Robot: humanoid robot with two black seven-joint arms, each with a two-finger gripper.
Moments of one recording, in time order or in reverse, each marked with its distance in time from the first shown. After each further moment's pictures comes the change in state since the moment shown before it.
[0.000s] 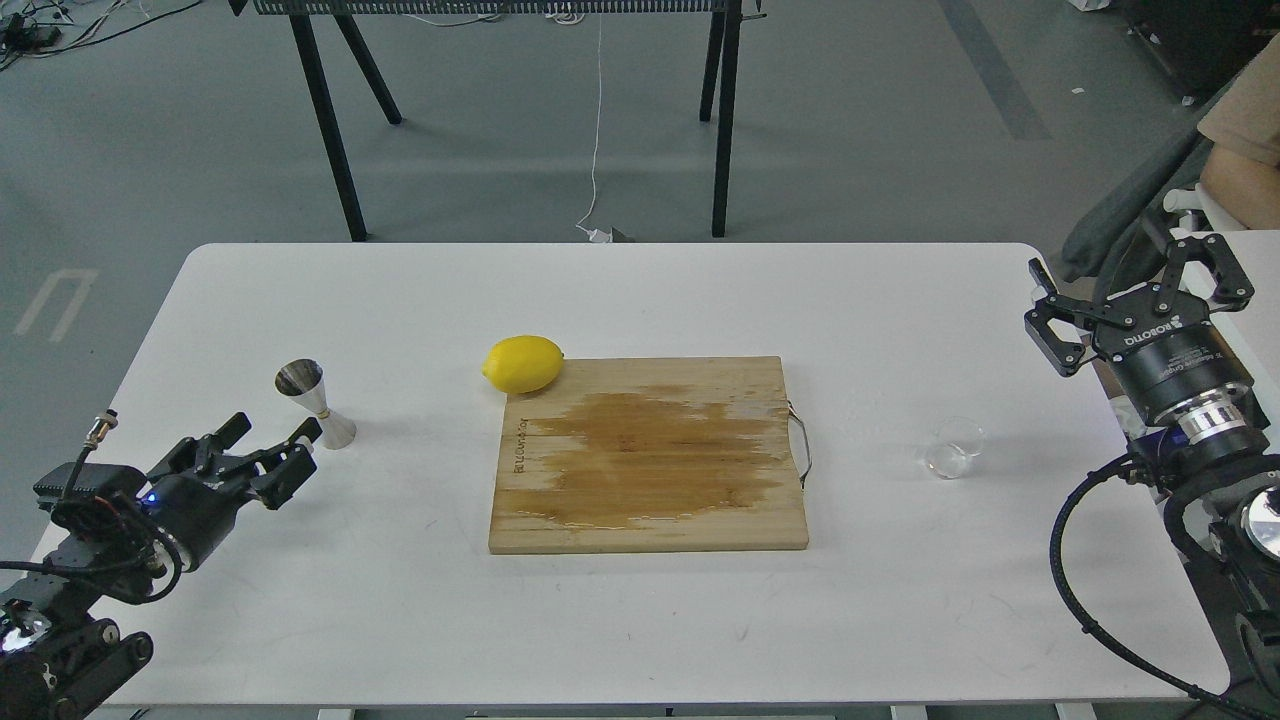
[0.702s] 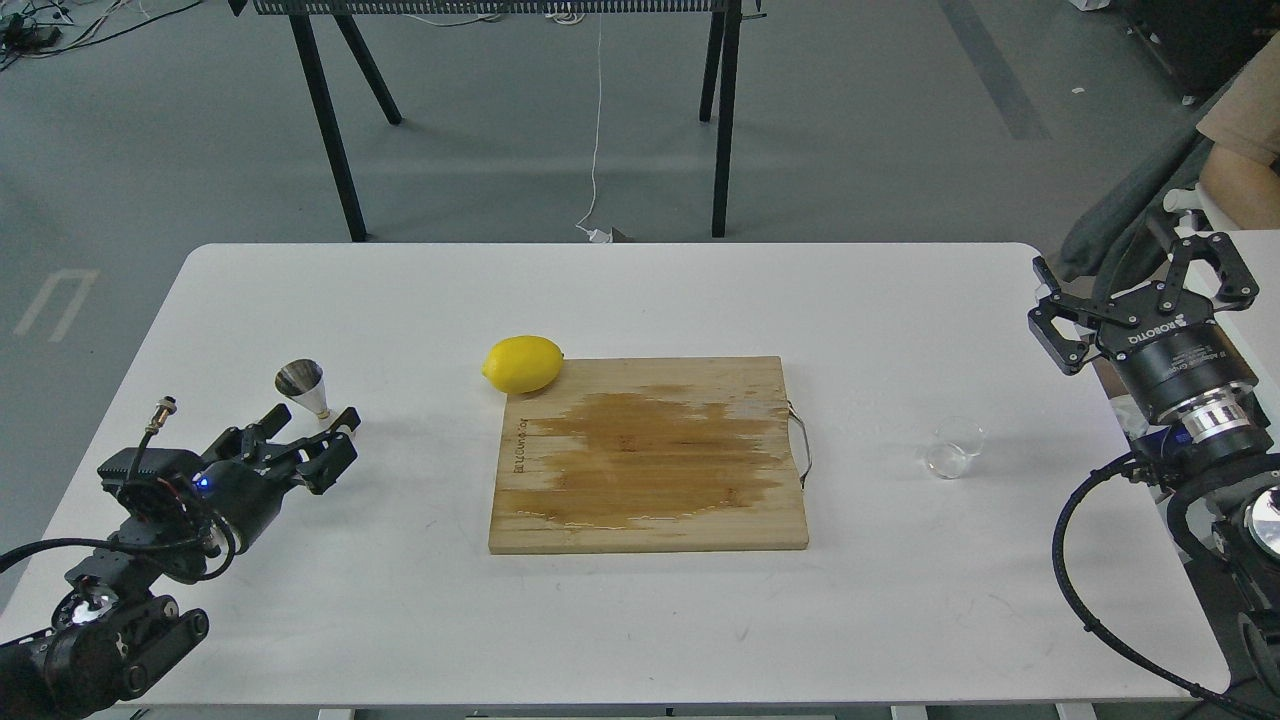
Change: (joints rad) left arm -0.091 -0.125 0.045 0.145 -0.001 0.000 0.000; right arm 0.000 -0.002 0.006 0.000 0.000 0.000 0.000
